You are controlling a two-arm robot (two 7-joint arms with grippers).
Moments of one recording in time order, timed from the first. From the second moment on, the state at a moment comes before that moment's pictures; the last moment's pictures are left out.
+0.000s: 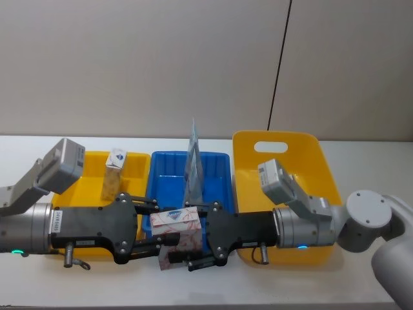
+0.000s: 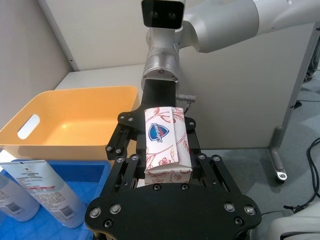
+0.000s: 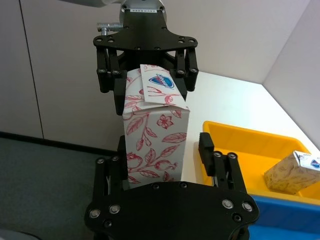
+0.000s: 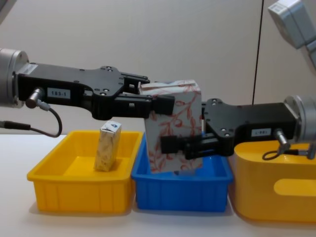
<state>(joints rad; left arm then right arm) -0.62 0.56 0.56 -1.43 -0.53 -0.02 -1.15 0.74 0.33 -0.63 -0.97 0.49 -0.32 1.26</state>
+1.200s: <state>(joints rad) -0.62 0.56 0.57 -1.43 -0.53 -0.02 -1.15 0.71 0.37 -0.65 -1.05 0.49 -0.30 1.19</state>
